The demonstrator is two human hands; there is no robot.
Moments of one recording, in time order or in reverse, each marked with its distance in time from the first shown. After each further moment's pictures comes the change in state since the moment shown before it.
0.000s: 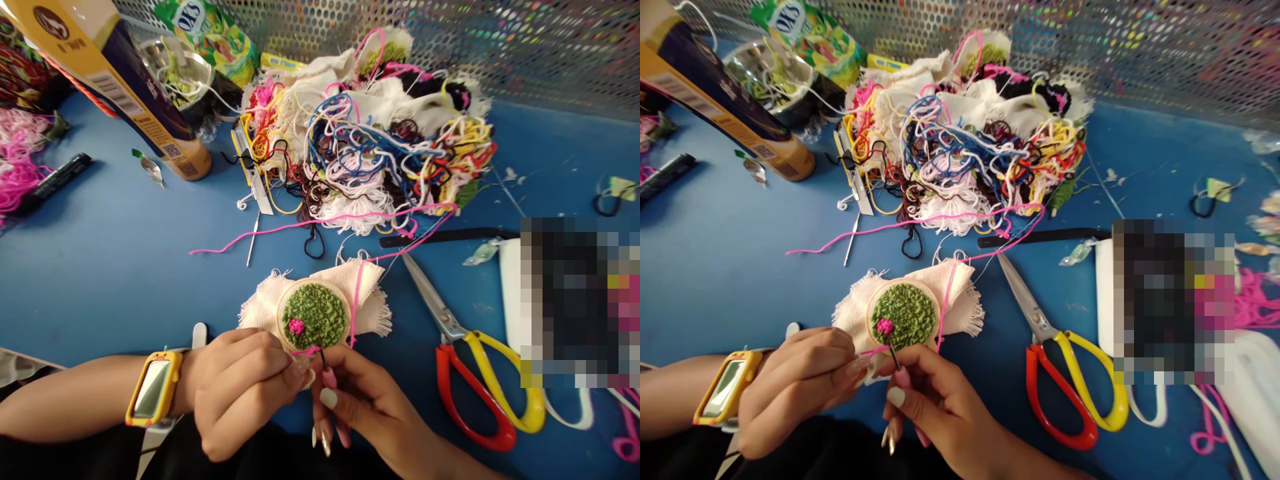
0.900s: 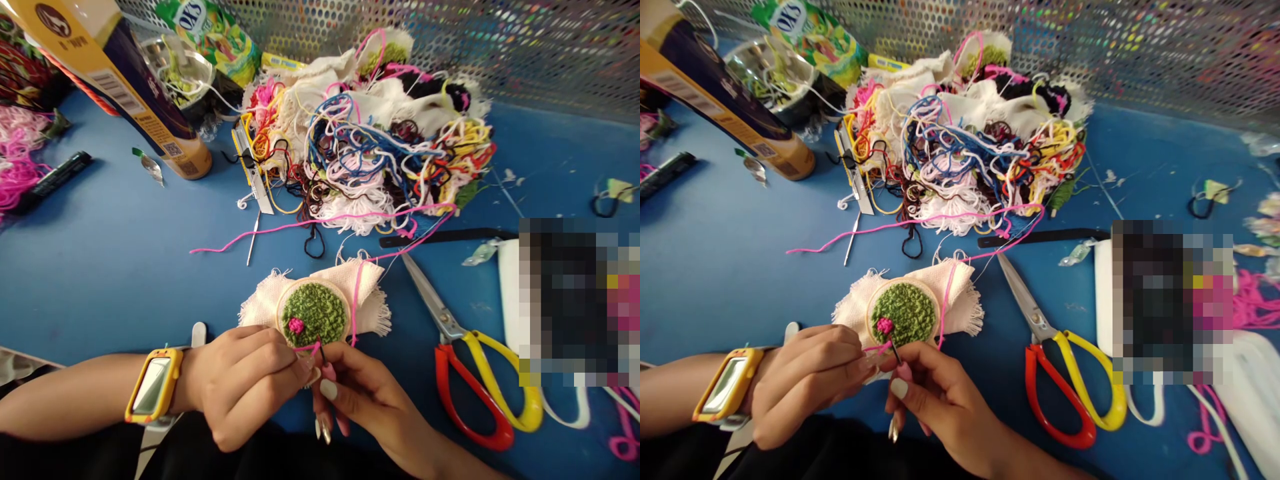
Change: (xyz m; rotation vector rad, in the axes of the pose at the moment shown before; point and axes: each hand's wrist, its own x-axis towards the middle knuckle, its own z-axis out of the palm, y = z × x) left_hand 0.007 -0.012 0.002 -0.071 -0.045 0.110; right_hand 0.002 0.000 -0.003 -0.005 0.025 -0.002
